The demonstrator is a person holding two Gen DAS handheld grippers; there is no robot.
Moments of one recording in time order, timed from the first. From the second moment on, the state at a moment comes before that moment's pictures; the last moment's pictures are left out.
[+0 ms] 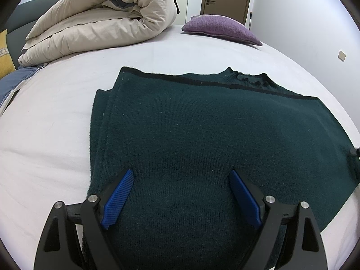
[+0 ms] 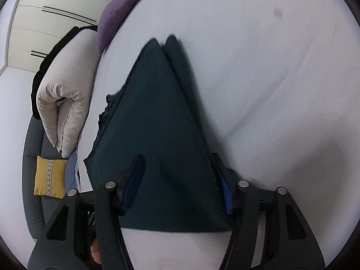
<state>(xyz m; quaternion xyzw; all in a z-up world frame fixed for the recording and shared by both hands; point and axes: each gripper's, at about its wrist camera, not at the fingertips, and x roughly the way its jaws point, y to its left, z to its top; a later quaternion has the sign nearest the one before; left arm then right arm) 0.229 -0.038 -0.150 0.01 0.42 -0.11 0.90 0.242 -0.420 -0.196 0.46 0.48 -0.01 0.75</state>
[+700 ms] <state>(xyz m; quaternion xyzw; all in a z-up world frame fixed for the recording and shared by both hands) 0.229 -0.038 -0.150 0.00 0.42 -0.11 0.90 0.226 -0.428 -0.220 0.52 0.44 0.02 0.73</state>
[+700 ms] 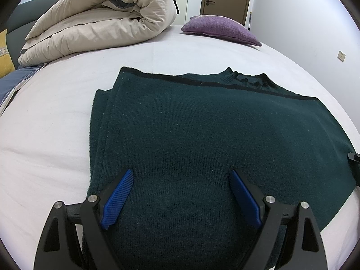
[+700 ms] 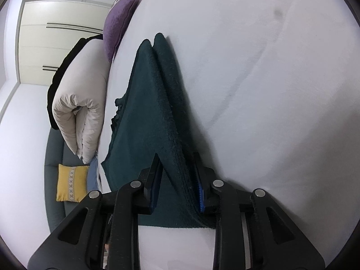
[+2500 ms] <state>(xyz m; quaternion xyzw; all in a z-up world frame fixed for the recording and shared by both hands) 0.228 -0.040 -0.151 0.00 0.42 -0.11 0.90 0.236 -0.407 -0.217 0.46 0.44 -0.01 0.77</state>
